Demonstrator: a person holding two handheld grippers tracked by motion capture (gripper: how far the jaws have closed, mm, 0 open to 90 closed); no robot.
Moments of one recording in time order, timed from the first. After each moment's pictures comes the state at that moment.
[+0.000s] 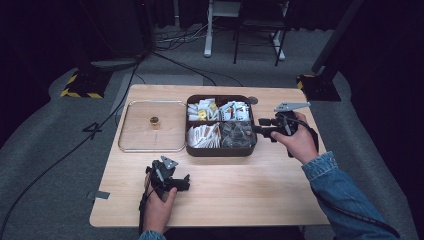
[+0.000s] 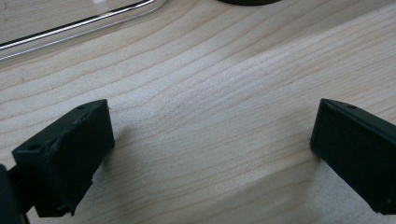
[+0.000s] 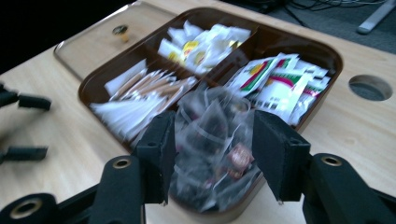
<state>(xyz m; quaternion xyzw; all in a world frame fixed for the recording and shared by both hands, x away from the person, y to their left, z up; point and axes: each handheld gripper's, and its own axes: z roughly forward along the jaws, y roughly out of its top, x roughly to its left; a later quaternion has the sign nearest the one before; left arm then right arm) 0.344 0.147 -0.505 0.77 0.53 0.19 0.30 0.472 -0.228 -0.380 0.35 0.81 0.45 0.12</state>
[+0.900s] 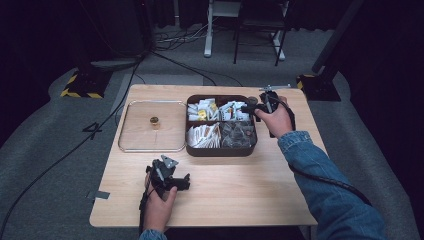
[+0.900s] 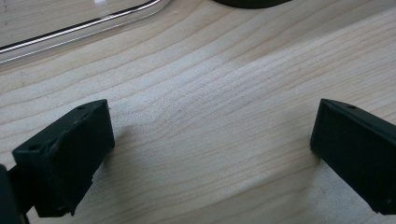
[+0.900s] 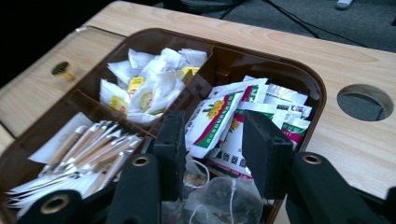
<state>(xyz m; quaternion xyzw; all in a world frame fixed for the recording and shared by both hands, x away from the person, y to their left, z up) 0.346 0.147 -0.505 0.77 0.53 0.19 0.30 0.558 -0.196 -0.400 0.44 0.78 0.43 0.10</state>
